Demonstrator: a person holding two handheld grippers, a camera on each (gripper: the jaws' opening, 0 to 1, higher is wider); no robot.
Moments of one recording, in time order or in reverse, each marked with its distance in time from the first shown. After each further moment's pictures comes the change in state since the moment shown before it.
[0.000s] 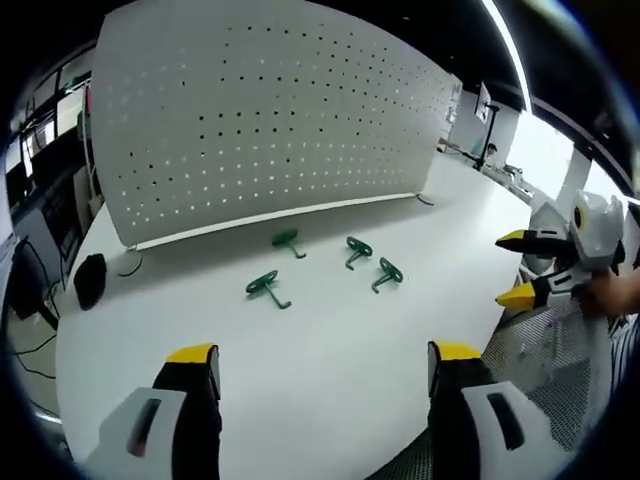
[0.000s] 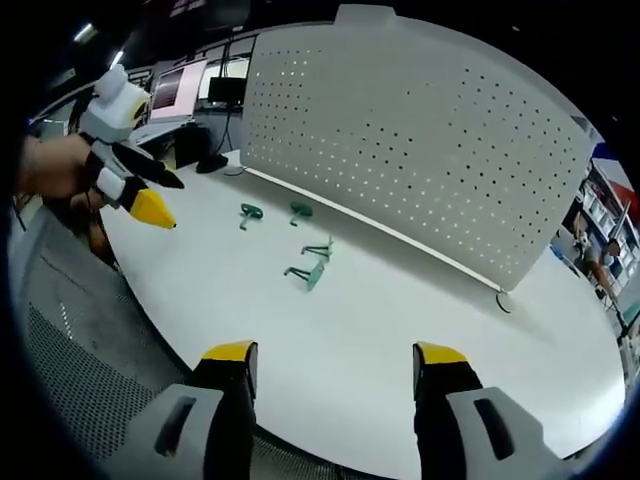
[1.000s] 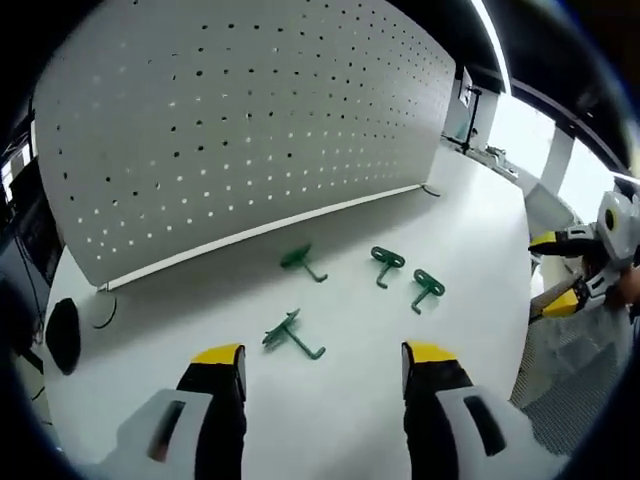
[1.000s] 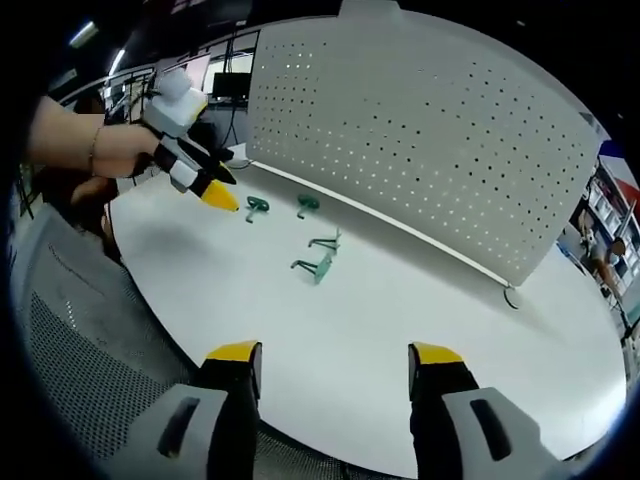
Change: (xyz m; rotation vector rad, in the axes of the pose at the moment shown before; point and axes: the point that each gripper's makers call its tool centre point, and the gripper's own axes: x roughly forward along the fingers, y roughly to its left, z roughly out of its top) left arm 0.071 0.031 0.022 0.090 0.034 -0.073; right arm 0.003 0.005 -0.006 -0.002 0.029 0.030
